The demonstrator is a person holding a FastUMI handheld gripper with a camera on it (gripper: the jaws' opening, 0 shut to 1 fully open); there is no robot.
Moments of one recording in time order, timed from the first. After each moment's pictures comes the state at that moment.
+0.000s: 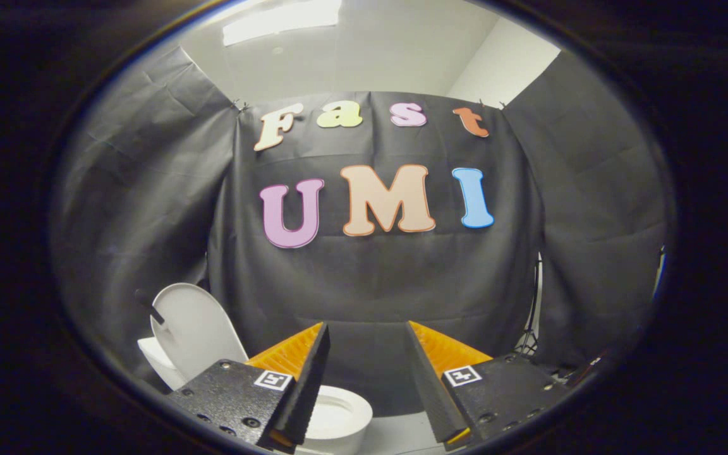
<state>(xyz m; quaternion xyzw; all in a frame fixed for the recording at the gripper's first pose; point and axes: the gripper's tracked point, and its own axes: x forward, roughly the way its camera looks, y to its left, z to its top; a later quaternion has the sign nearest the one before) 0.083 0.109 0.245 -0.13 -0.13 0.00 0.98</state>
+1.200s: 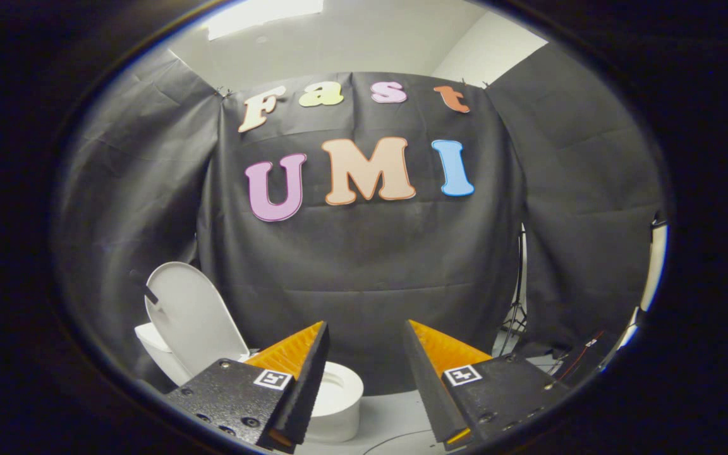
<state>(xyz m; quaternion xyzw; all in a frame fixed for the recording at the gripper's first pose) 0.074 0.069 0.203 -0.10 -0.08 -0.02 0.99</state>
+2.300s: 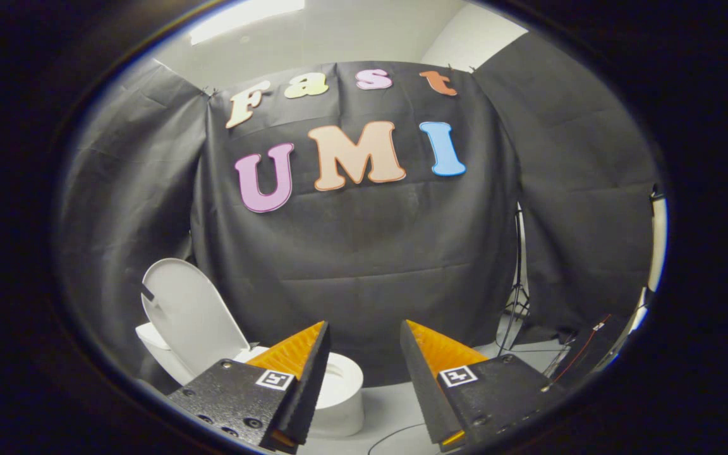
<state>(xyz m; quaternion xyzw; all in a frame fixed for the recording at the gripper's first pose) 0.087 0.034 0.184 -0.07 -0.05 -0.02 1.00</state>
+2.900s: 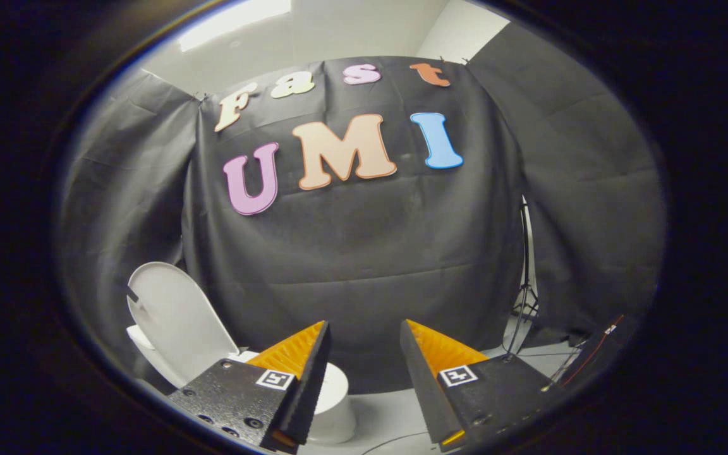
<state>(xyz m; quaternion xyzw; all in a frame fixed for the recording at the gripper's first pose) 0.152 -0.031 0.218 -0.07 -0.06 0.01 1.00</state>
